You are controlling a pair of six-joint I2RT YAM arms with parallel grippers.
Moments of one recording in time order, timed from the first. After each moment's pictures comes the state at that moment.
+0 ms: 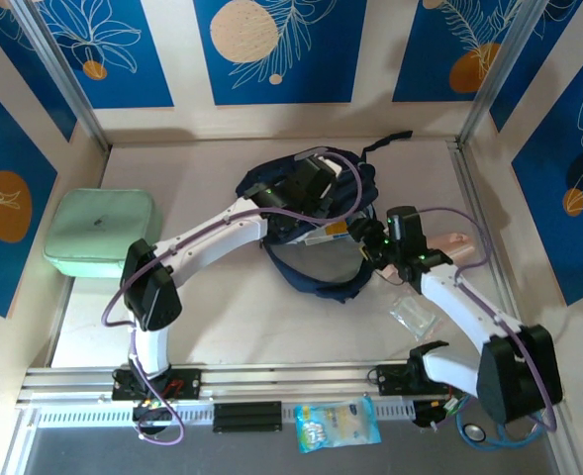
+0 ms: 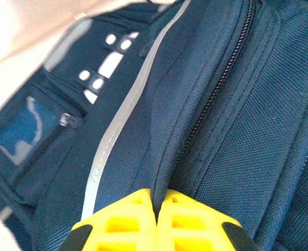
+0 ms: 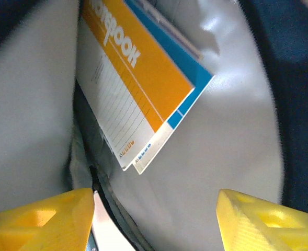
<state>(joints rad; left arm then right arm) -0.88 1.89 1.78 -0.68 -0.24 -0.16 0.28 1.10 0.65 -0.26 -0.19 1.14</state>
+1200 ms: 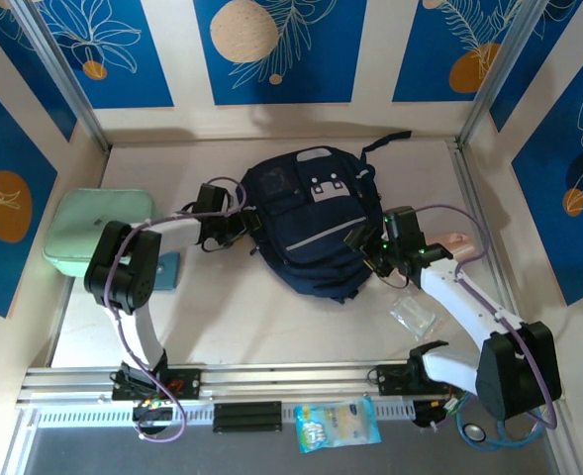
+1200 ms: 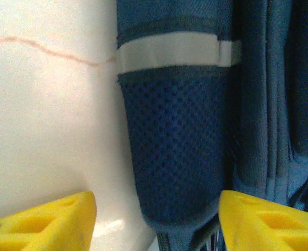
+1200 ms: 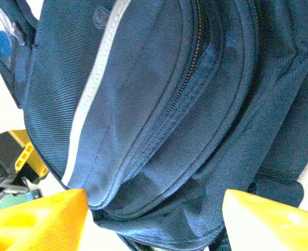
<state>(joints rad) -0.32 1.87 1.06 -0.11 0.38 -0.79 0.30 1.15 0.70 -0.44 -0.23 0.99</state>
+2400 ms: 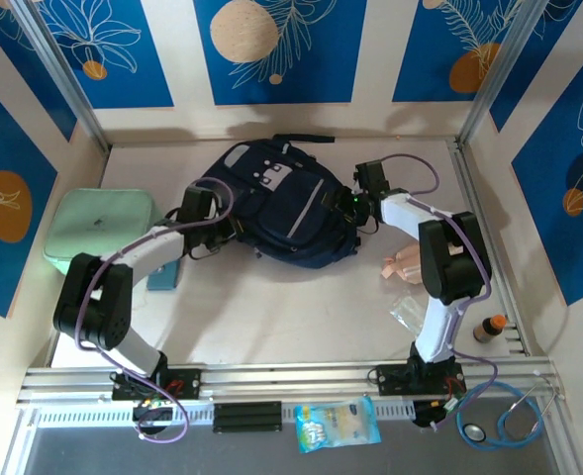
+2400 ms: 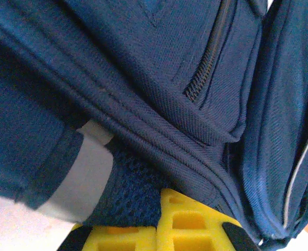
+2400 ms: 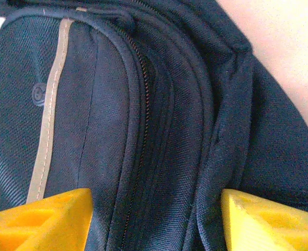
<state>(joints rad) -0.34 1.58 0.91 -0.20 0.30 -0.79 0.26 1.88 1.23 -0.25 -0.29 0.70</state>
